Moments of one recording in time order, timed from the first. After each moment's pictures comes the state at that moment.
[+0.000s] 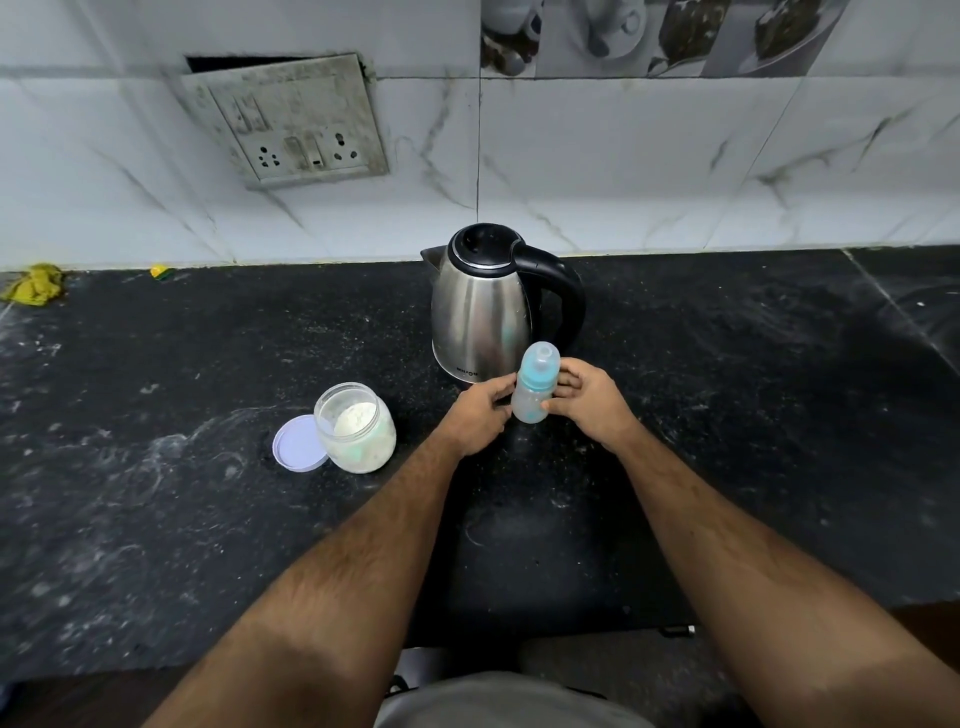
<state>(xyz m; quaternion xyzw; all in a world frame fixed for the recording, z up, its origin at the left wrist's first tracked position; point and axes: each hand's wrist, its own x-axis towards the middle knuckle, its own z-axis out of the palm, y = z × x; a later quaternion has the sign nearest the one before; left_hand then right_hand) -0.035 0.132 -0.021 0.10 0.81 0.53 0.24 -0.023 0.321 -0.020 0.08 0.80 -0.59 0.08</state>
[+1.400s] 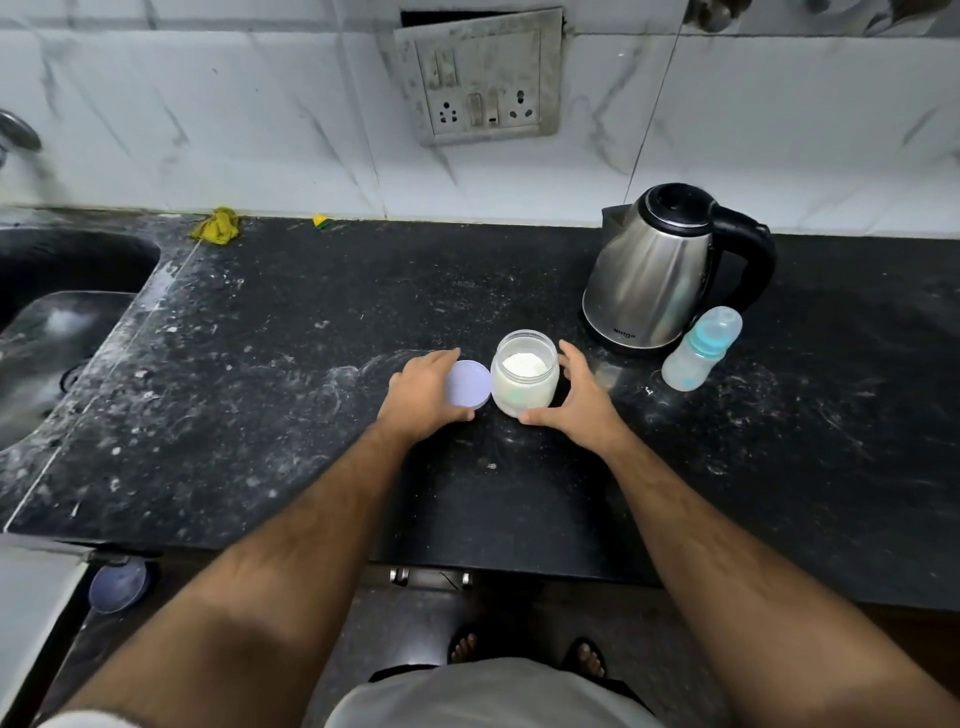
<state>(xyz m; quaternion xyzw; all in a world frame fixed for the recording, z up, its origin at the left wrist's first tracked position) 0.006 -0.129 -0.023 0.04 0.96 0.23 0.11 0.015 0.108 -0.039 0.03 0.86 -0.49 0.13</state>
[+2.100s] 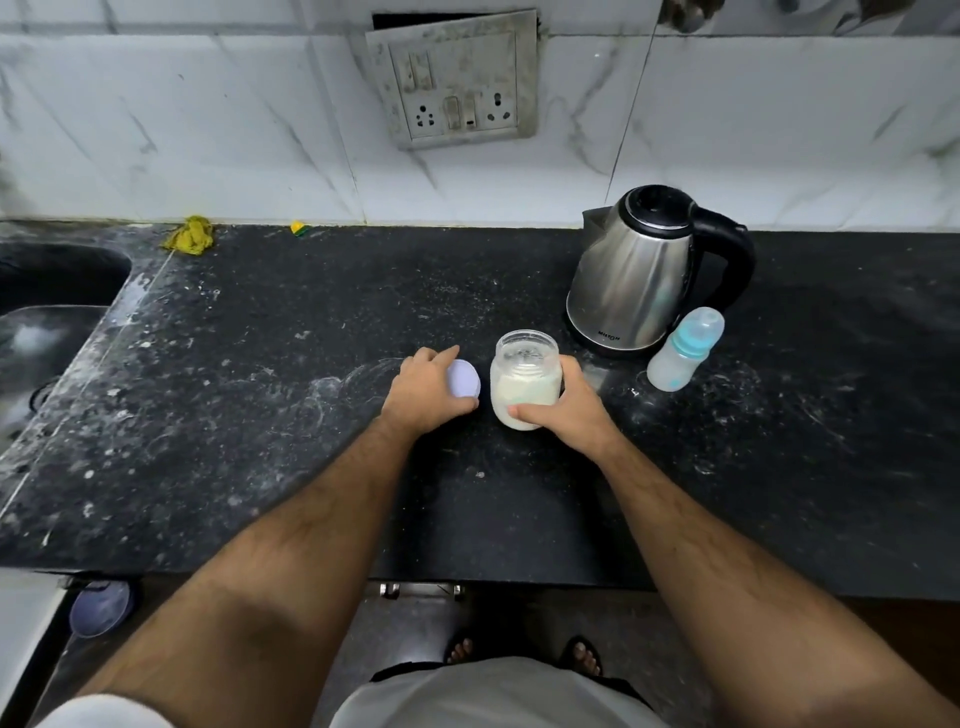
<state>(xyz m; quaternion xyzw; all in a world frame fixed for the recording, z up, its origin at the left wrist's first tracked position) -0.022 -0.108 -0.034 0.03 0.97 0.24 0.10 0.016 0.111 -0.034 0.06 0.83 -0.55 0.09</state>
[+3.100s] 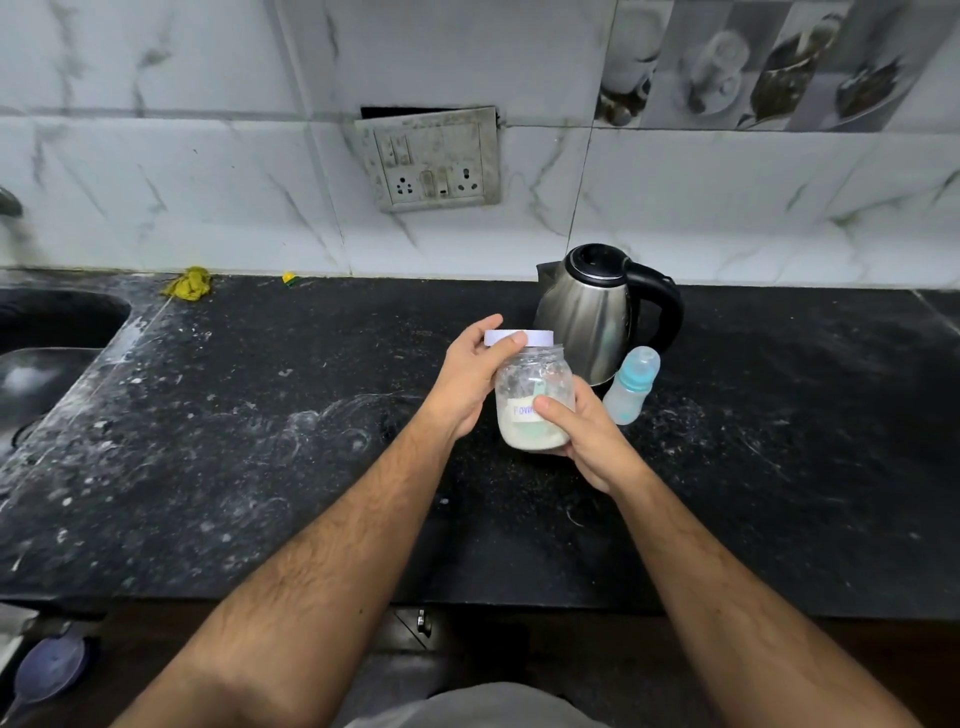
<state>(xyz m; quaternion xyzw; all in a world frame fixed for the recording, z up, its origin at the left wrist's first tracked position) 0.005 -0.003 0.070 -0.02 0.59 0.80 0.10 0.053 0.159 0.028 -0.01 0.65 -0.75 0.13</state>
